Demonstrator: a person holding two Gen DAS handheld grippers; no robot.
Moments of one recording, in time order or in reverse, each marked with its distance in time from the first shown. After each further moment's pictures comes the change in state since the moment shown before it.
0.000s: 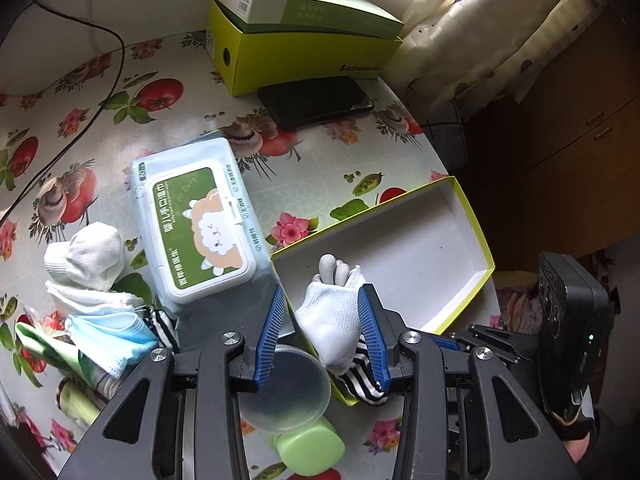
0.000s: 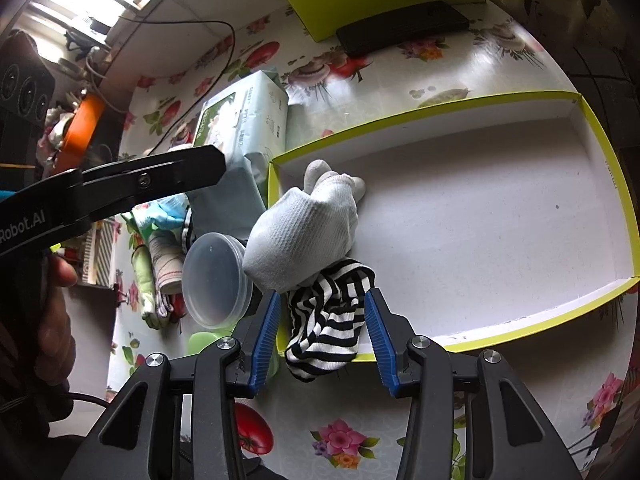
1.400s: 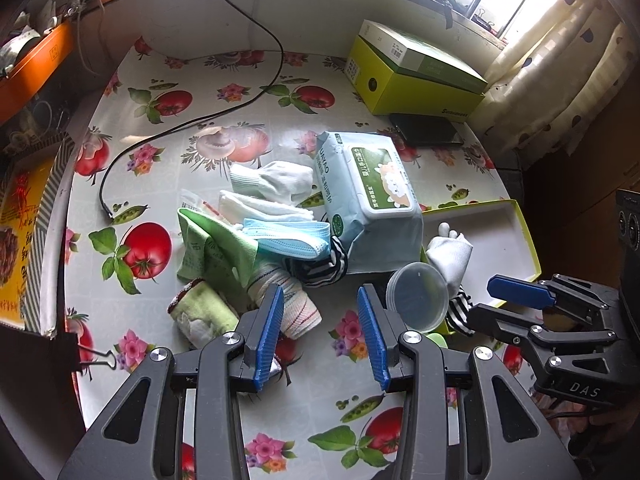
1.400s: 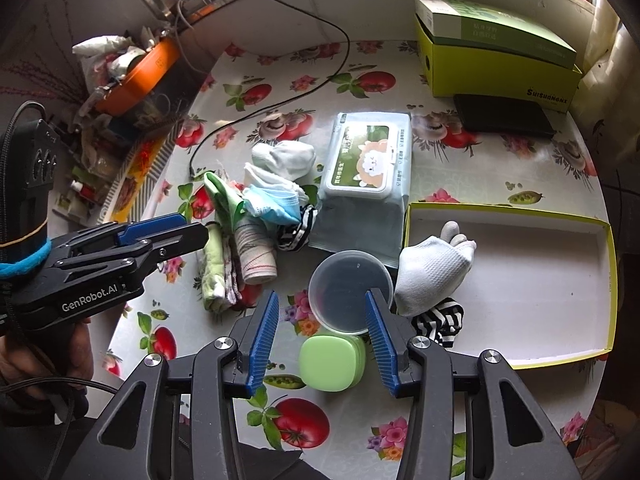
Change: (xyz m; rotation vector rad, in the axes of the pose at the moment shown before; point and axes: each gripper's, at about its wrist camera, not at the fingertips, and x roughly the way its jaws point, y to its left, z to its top) left arm -0.094 0.085 -0.097 -0.178 -0.147 0.199; right arm -0.030 0.122 -0.003 -0.274 -0.022 -0.025
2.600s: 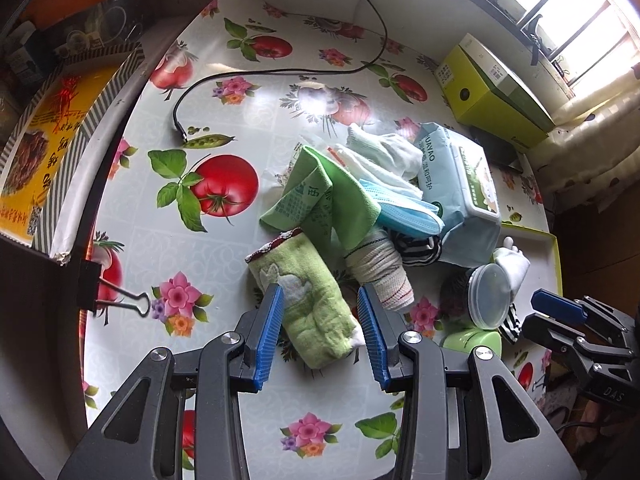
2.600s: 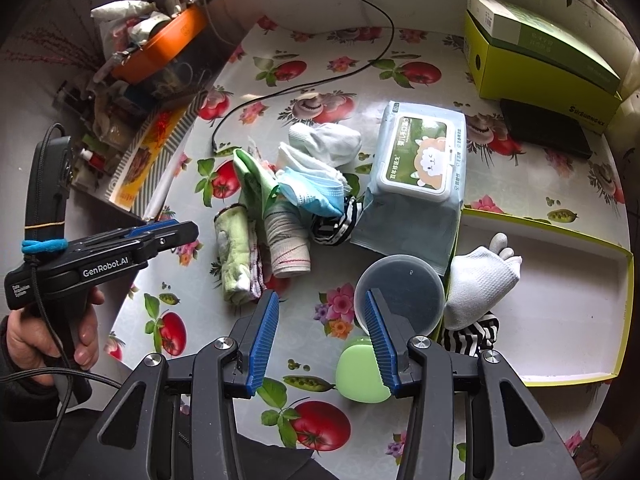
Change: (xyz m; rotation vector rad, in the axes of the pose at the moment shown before) left arm 0.012 0.089 -0.033 -0.255 0.054 0.041; right arm 0.024 0.032 0.008 -0.080 0.068 0.026
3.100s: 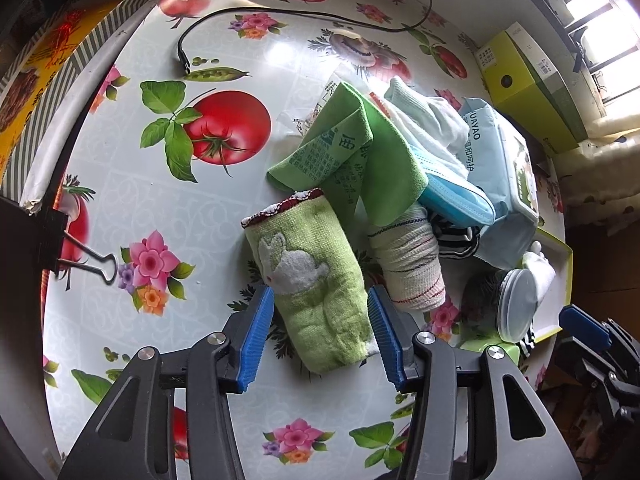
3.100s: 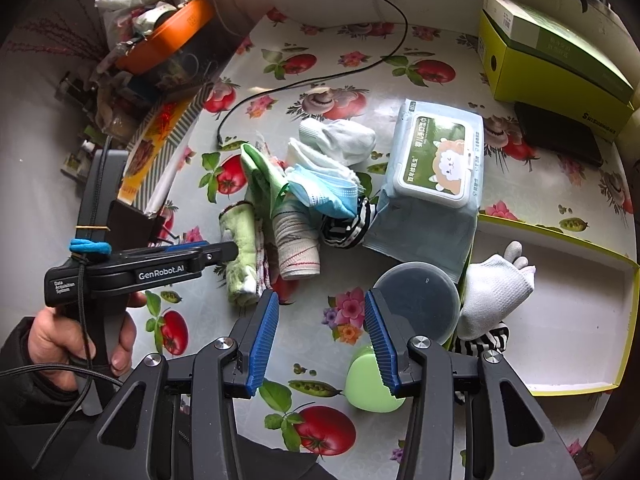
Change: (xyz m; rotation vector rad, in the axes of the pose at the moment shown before) left arm 0.051 0.010 -0.005 -0.121 0.111 -0.007; right arm 0.011 0.011 0.007 -0.032 0.022 0.006
